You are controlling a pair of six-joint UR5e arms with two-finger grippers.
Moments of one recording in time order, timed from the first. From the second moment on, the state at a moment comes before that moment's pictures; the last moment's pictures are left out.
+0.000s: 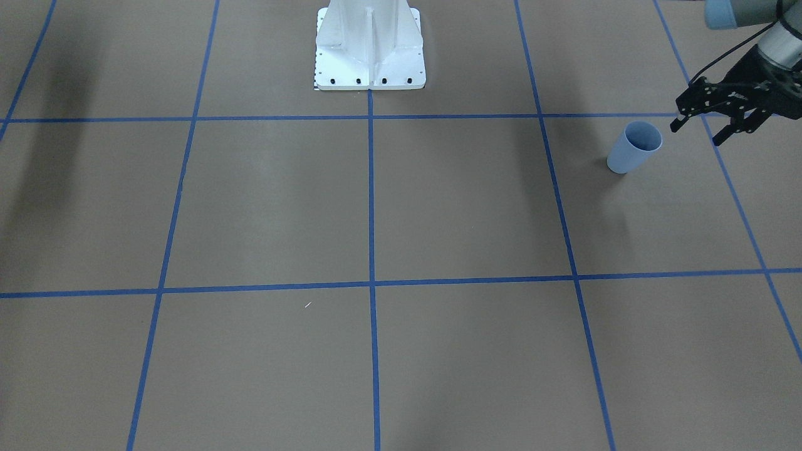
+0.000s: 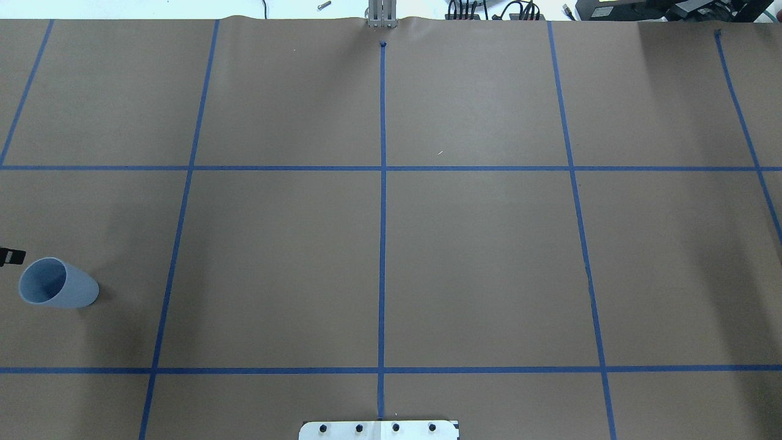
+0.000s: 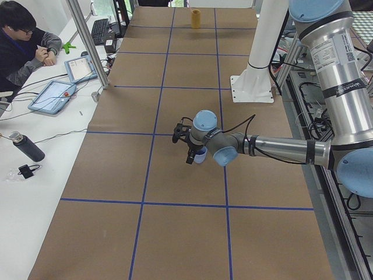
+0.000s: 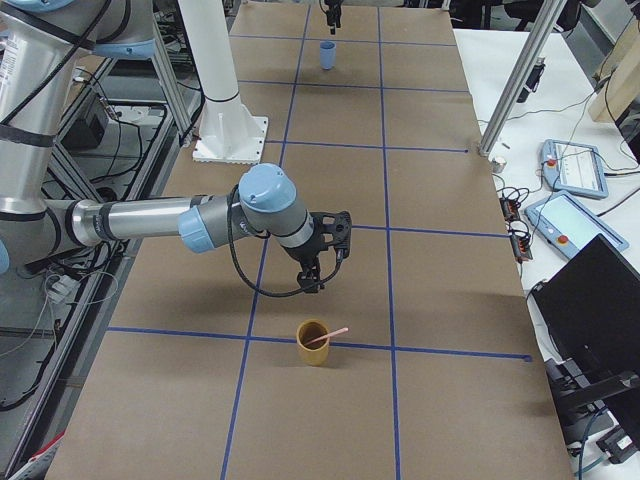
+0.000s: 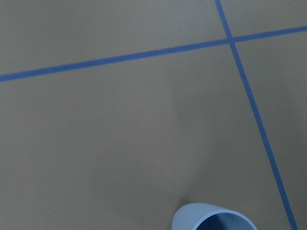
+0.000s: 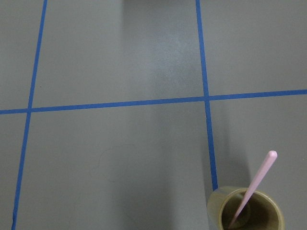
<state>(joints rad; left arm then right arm) -0.98 -1.22 -1.91 -2.40 -2.18 -0.71 1.61 -1.95 2.07 -1.28 2.41 0.33</state>
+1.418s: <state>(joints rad) -0.84 -1.31 -1.94 -2.42 -2.17 -0.79 1.61 -1.95 2.07 -1.28 2.41 0.33</state>
